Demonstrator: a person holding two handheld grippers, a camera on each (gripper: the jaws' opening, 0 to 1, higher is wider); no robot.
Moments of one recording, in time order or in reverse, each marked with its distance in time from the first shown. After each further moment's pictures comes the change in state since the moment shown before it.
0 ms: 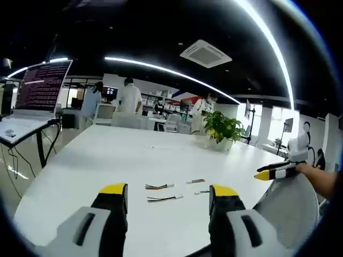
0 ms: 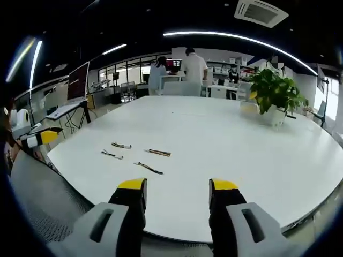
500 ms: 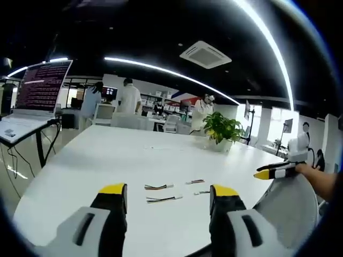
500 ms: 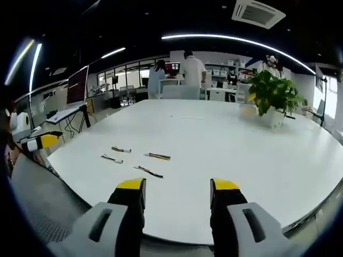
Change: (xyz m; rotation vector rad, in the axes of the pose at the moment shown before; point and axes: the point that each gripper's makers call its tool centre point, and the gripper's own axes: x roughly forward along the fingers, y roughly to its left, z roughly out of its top) left arm -0.001 -0.002 0.000 -0.001 0.002 -0.004; right arm 0.000 -0.002 0.005 0.018 -0.033 -0.004
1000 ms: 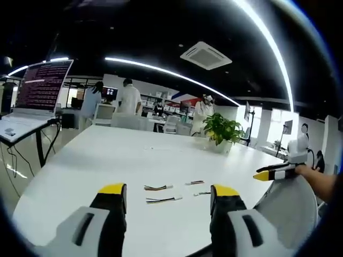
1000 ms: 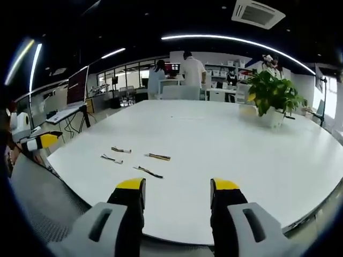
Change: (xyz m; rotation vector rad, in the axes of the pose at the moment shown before) left arm -0.001 -0.001 0.002 -0.009 -0.009 -0.002; right arm -0.001 0.000 0.000 -0.002 -0.003 -0.001
